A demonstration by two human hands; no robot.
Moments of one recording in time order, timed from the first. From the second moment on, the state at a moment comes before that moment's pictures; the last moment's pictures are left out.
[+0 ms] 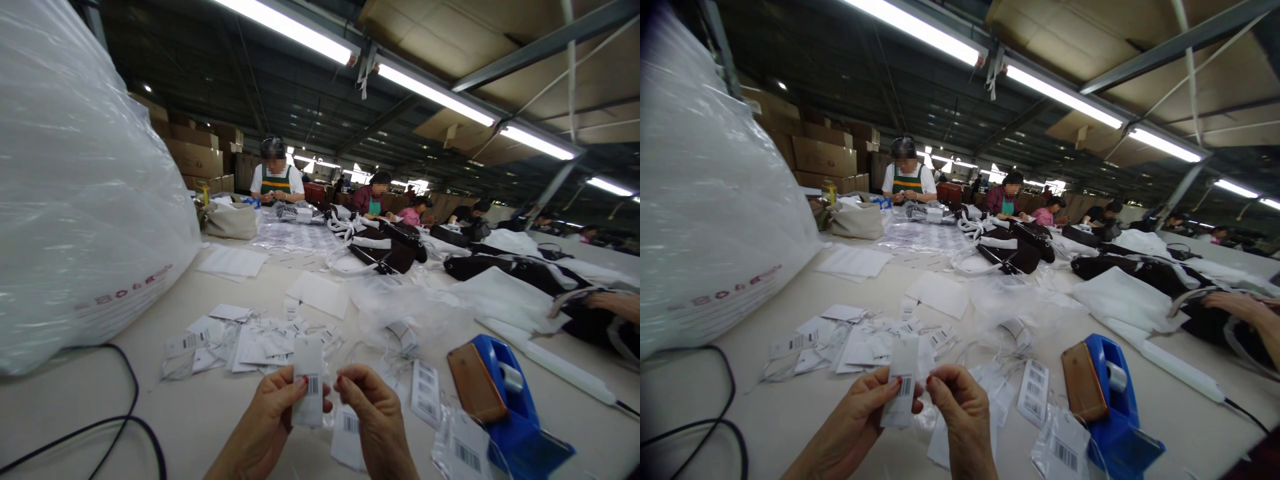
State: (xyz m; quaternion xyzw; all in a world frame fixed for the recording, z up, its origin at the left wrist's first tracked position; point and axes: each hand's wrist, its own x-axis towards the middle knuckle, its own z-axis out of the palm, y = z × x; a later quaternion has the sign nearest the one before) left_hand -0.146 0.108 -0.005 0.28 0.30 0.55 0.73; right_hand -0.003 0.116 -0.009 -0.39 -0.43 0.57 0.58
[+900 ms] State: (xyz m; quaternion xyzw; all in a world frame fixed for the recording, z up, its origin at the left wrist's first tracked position) left_hand -0.143 0.105 -0.011 0.30 0.29 0.53 0.74; right_hand 0.001 0.106 -0.004 -0.38 -0.51 0.51 0.58
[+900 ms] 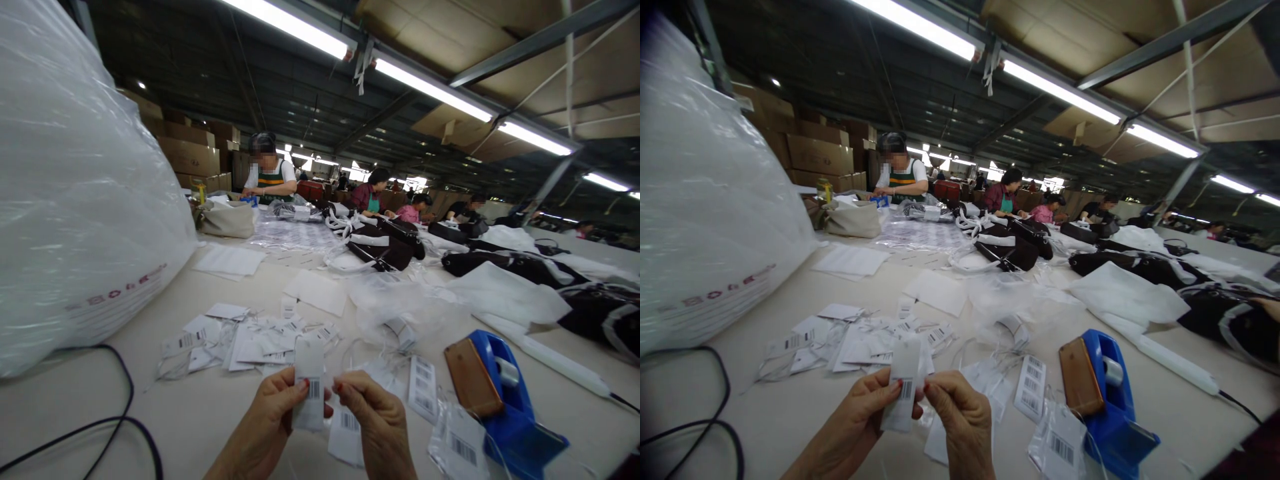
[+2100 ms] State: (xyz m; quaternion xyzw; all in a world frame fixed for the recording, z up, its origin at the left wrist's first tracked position) left_hand -0.145 0.091 0.010 0.23 0.31 0.60 0.70; right_hand 0.050 0.065 -0.021 -0.38 -0.65 0.29 0.60
